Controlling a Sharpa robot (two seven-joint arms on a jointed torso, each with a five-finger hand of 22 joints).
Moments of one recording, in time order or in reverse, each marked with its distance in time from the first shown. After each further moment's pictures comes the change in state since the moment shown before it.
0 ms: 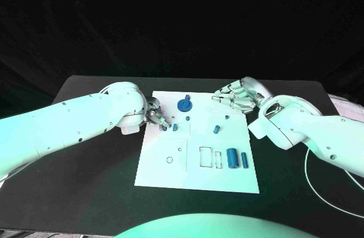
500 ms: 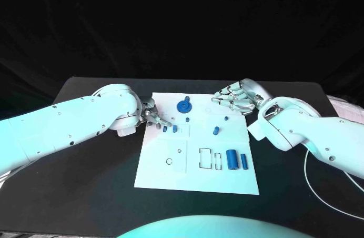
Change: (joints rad) left arm -0.003 -0.048 0.010 0.037 0.011 -0.083 0.008; left_hand 0.028 0.005 -0.262 0.112 -0.219 -0.032 0.017 -0.035 -0.014 -0.078 0.012 -0.141 -0.151 0.004 -0.003 0.000 0.000 0.000 -0.012 -0.003 -0.074 0.000; right arm -0.003 0.001 0.000 -0.003 0.000 0.000 0.001; right_hand 0.000 0.000 0.000 0.000 0.000 0.000 0.000 0.000 0.000 0.000 0.000 0.000 -0.002 0.000 0.000 0.000 -0.004 0.000 -0.006 0.001 0.000 -0.003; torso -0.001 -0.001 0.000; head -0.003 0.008
